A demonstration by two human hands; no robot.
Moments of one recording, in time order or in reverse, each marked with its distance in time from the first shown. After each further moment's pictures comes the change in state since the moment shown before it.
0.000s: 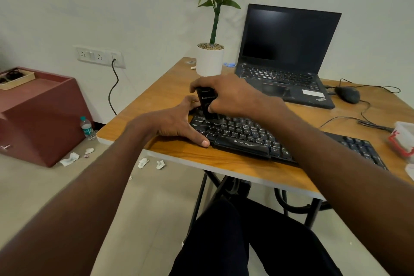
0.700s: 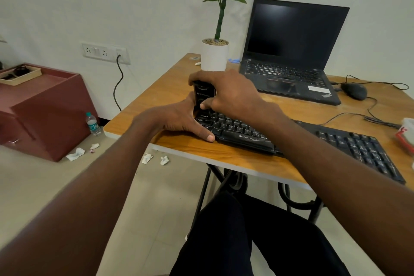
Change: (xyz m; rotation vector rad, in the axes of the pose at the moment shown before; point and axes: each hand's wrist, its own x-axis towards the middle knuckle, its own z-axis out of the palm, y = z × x) left_hand -0.001 0.002 0.001 -0.012 0.006 0.010; right_hand -0.007 -0.012 0.013 -0.073 0.210 0.030
